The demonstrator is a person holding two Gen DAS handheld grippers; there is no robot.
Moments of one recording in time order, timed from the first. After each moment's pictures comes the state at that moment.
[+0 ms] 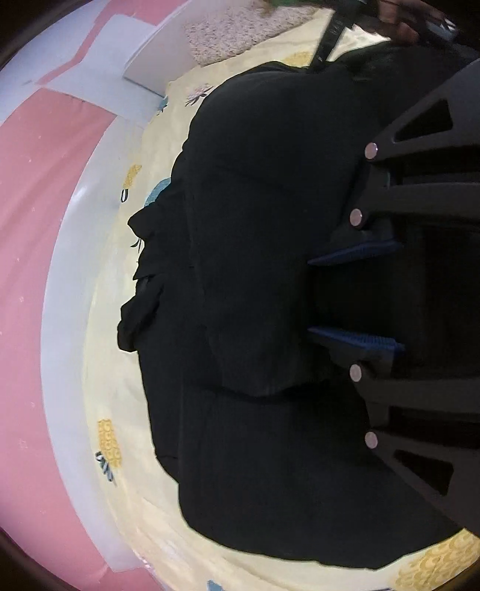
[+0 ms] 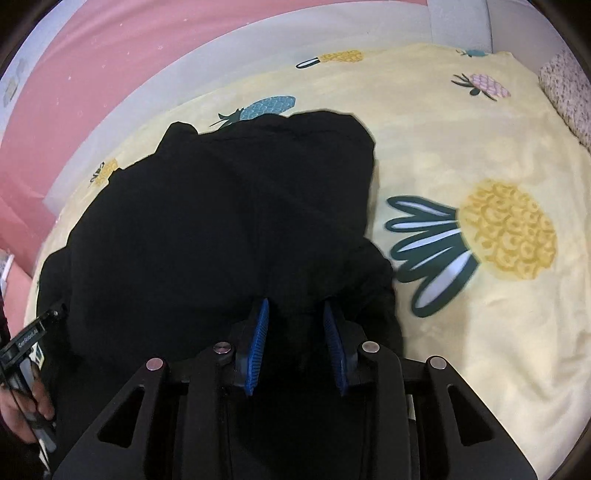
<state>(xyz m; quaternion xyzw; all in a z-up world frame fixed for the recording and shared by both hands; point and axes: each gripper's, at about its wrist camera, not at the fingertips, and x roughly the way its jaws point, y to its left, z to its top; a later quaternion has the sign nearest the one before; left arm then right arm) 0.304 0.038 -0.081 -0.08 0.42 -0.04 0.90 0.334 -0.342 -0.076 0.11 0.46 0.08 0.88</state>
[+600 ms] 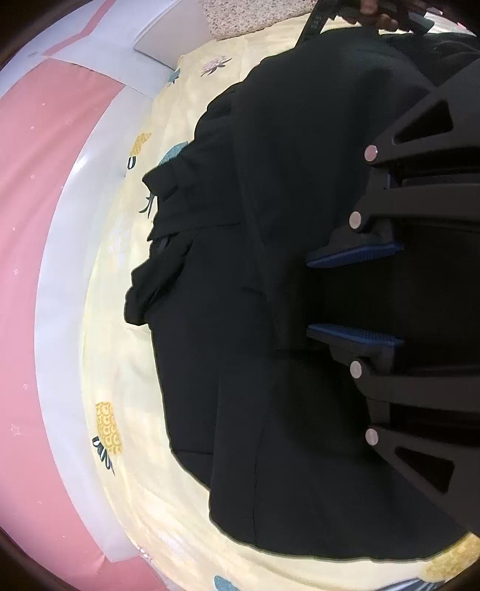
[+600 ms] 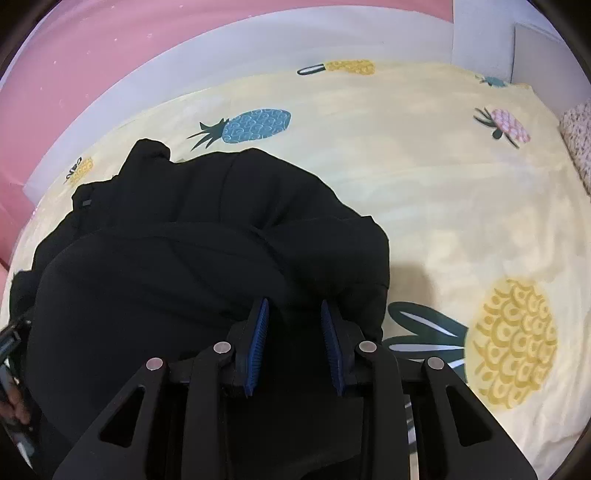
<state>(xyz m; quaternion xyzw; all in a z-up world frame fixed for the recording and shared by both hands) 0.360 0.054 -0.086 -0.08 0.43 0.01 0.90 0.413 -0.340 -0.073 0.06 0.46 0.07 0.88</state>
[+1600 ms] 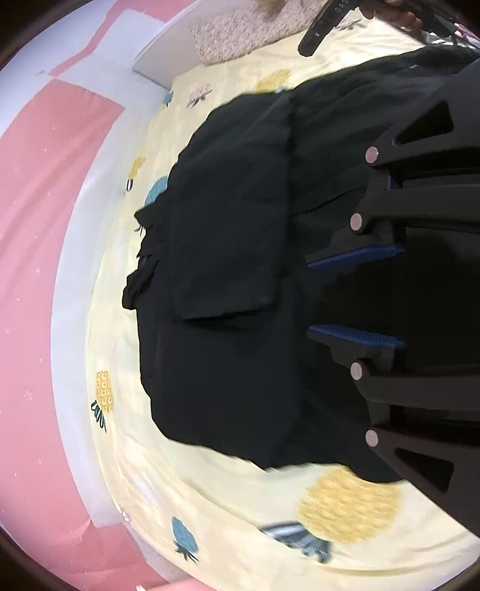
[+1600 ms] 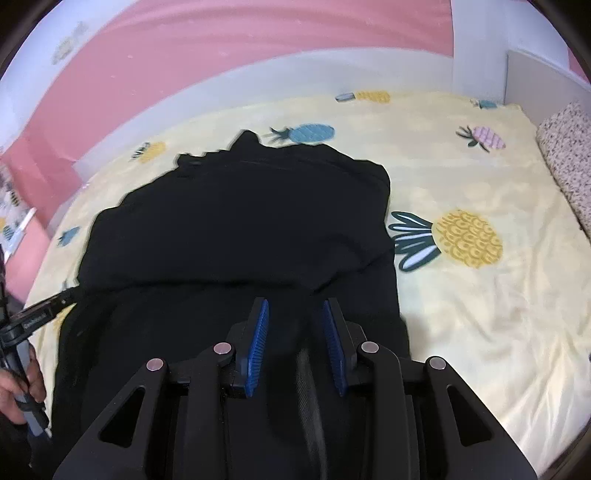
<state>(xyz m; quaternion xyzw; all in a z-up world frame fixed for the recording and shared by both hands) 0.180 0.054 -0.028 -0.10 0.43 0.01 0.90 0.218 -0.310 0.003 0.04 0.42 0.12 0.90</state>
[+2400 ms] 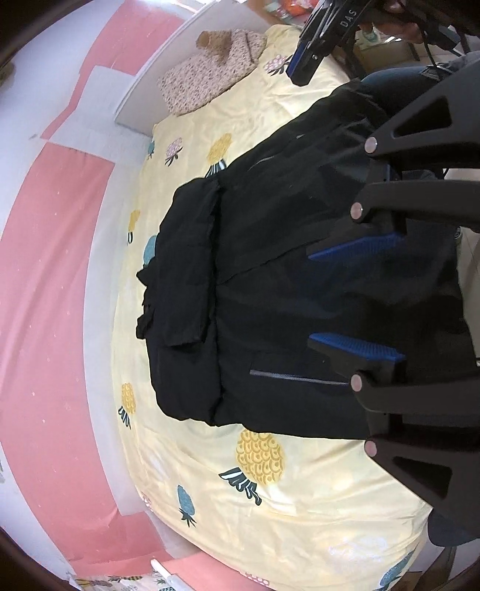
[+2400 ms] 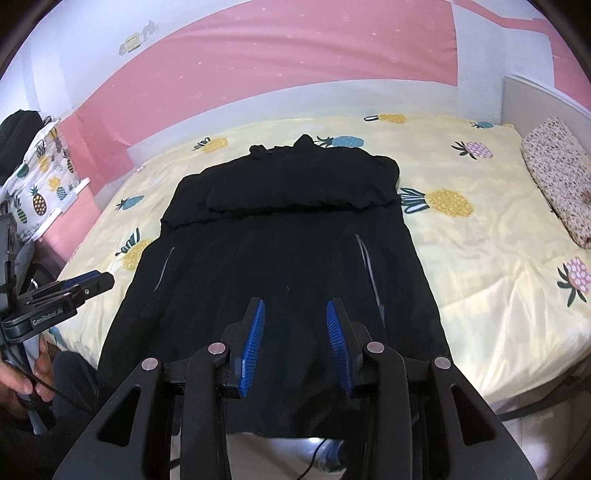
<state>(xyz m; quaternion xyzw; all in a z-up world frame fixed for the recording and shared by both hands) -0.014 0.002 0.038 -0.06 0.40 -0.02 0.91 0.019 -0.294 0.046 0.03 0.39 0.15 0.91</state>
